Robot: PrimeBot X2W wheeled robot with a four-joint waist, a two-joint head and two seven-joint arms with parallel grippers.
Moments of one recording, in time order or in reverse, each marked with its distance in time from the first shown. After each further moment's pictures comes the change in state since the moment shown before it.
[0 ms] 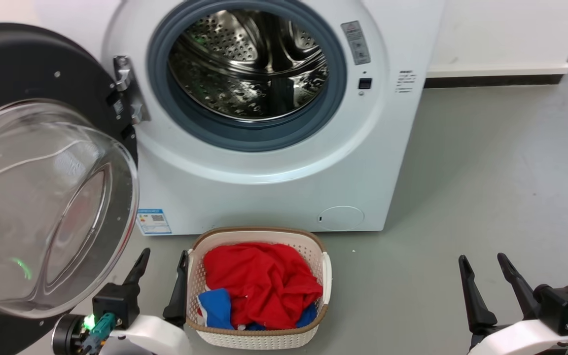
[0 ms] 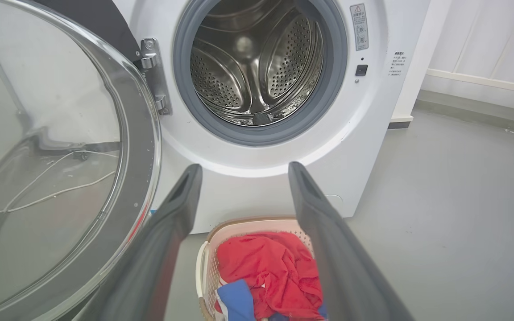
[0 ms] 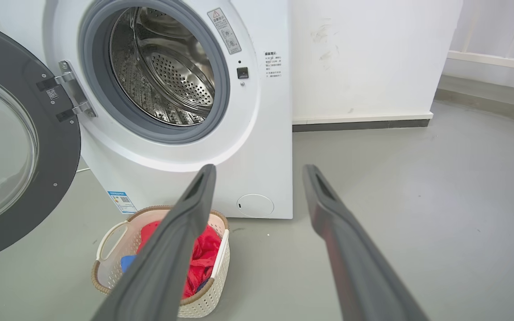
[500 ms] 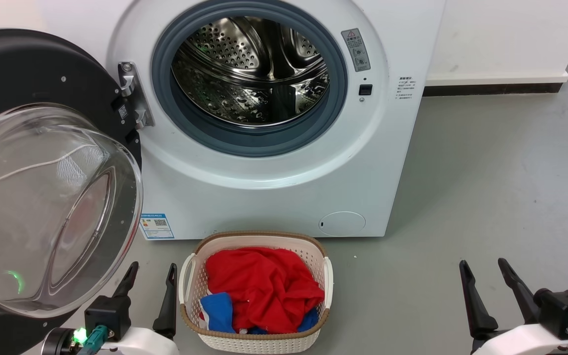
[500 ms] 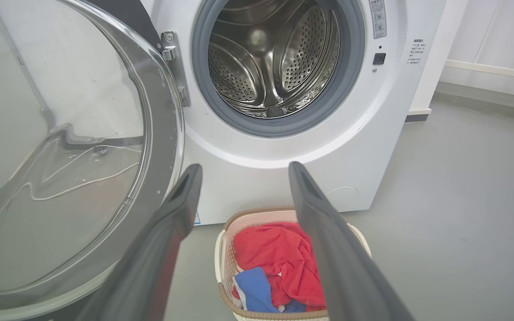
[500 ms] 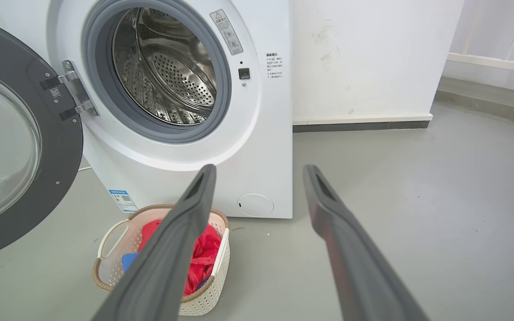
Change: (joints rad) left arm 0.049 0.008 0.034 0.022 0.028 0.000 -0.010; right arm 0.016 0.000 -0.003 -0.010 -0.005 0.000 0.011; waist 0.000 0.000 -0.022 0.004
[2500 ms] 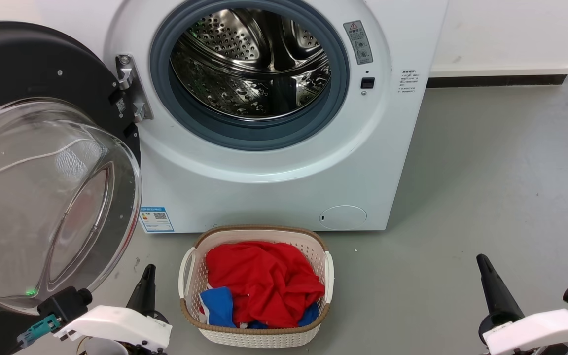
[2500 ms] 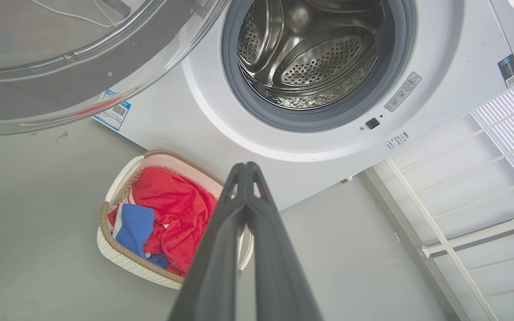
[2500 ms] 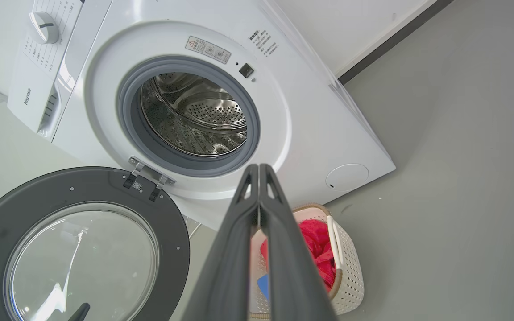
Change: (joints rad) left arm -0.007 -0.173 0.228 0.054 -0.524 -0.164 0.165; right arm -0.083 -0.011 -0.014 0.160 0.689 0.000 0.032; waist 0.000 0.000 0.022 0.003
